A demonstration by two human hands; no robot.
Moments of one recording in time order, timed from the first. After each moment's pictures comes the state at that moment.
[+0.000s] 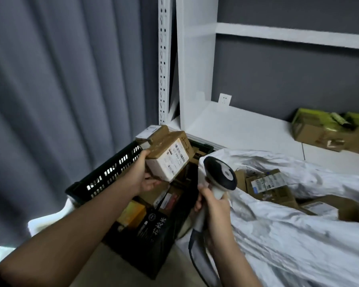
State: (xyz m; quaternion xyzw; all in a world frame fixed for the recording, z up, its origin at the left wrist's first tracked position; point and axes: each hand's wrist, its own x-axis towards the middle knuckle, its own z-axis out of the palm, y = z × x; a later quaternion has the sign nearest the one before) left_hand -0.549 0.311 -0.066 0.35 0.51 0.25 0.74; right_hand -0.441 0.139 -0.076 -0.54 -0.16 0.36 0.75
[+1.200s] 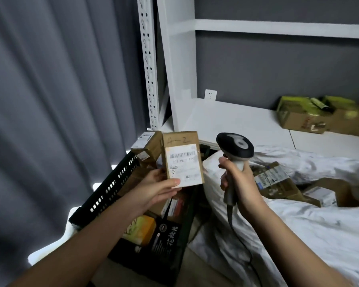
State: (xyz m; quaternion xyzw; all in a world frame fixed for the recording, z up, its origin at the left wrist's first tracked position) left_hand -0.574 0.311 -0.032 0.51 0.36 0.16 0.77; right_hand -0.408 0.170 -0.007 -0.60 -0.24 0.30 0.70
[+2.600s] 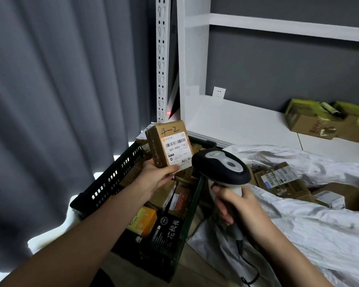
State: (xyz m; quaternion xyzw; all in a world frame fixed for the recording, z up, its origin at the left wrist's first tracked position) left_hand -0.569 0.329 -0.057 0.47 0.40 0.26 0.74; right_hand -0.458 0.137 -0.020 -0.57 -0.37 0.40 0.62
